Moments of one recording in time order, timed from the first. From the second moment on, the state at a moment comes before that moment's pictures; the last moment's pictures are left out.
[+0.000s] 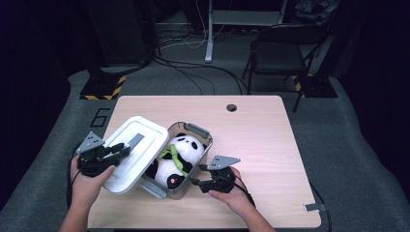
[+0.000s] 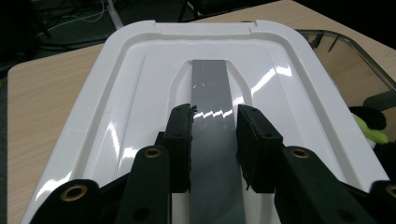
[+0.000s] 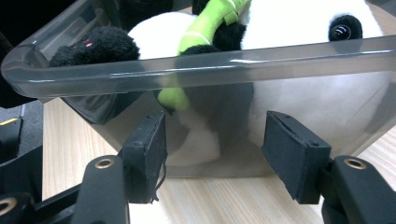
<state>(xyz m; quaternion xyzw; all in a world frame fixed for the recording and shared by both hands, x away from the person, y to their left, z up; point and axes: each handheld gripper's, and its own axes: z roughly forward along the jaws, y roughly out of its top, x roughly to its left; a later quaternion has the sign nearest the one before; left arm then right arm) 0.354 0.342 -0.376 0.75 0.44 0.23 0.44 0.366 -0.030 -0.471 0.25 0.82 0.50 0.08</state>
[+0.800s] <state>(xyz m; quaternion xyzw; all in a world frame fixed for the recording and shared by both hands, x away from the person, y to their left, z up) 0.377 0.298 -0.382 0.76 0.43 0.22 0.44 0.371 -0.021 -0.469 0.24 0.82 0.51 0.08</state>
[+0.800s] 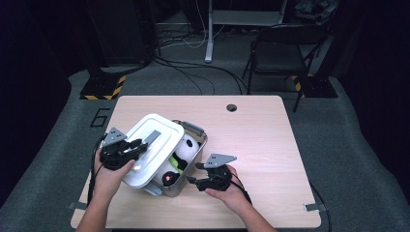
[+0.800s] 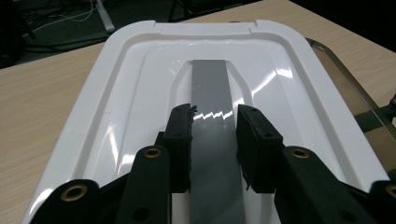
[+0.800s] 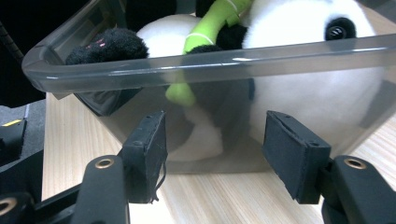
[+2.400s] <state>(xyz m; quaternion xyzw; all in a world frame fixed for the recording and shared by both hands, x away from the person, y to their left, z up) 0.391 0.279 -0.386 0.78 0.39 0.22 0.43 0.352 -0.068 -0.465 0.30 0.80 0.51 0.12</state>
